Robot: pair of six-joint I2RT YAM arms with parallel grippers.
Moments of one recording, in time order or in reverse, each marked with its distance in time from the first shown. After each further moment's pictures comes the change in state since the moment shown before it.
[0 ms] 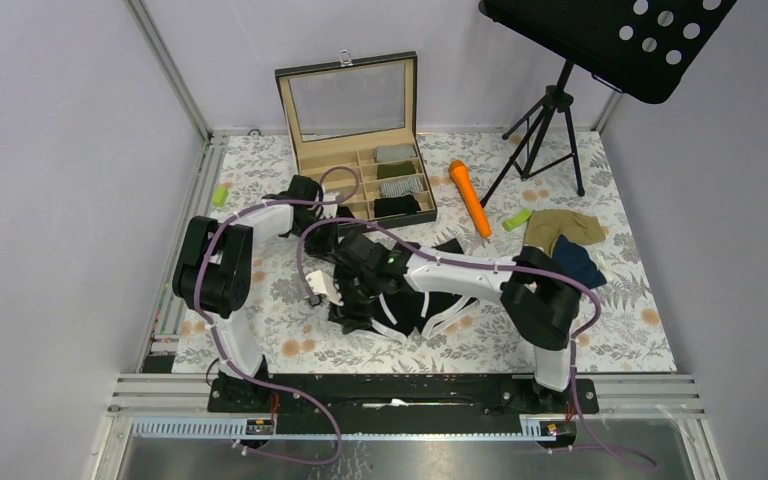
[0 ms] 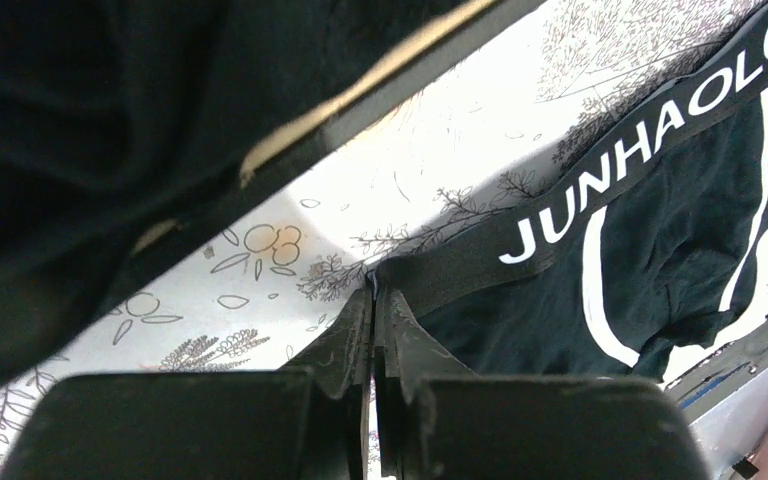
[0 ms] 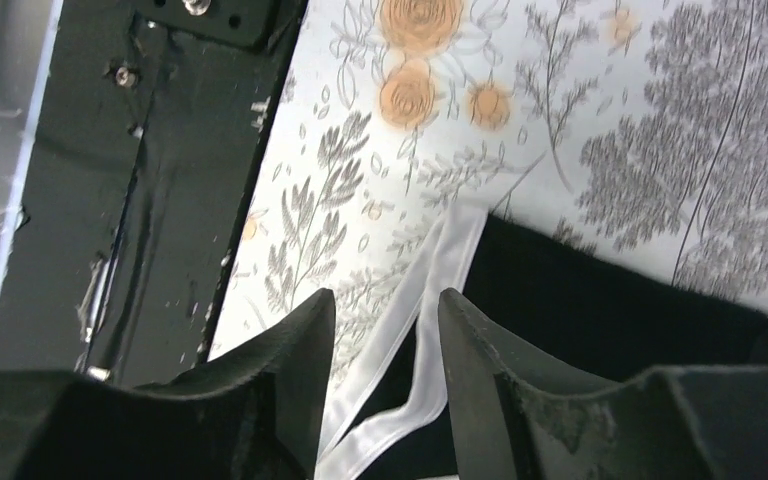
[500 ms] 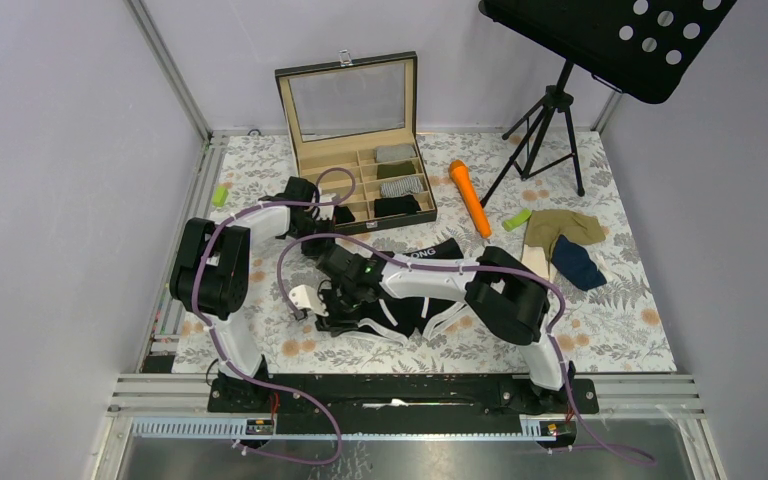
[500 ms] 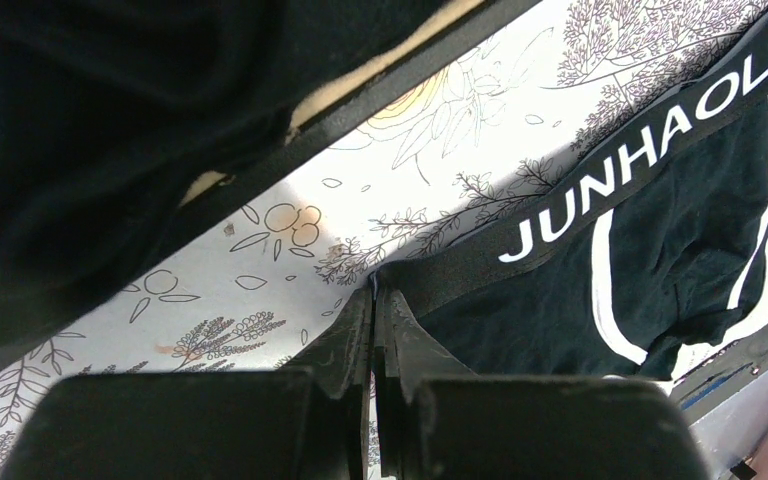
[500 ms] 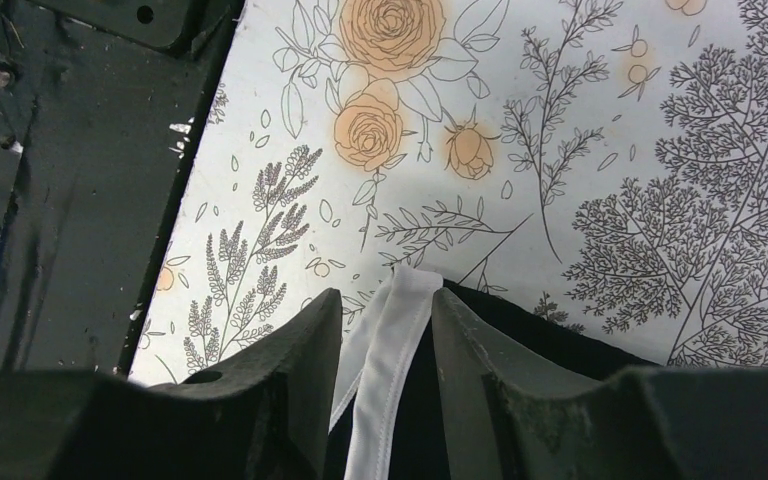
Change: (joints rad) left arm 0.014 -0.024 -0.037 0.006 -0.006 0.003; right arm 0.064 0.200 0.135 0.049 0.066 -0.071
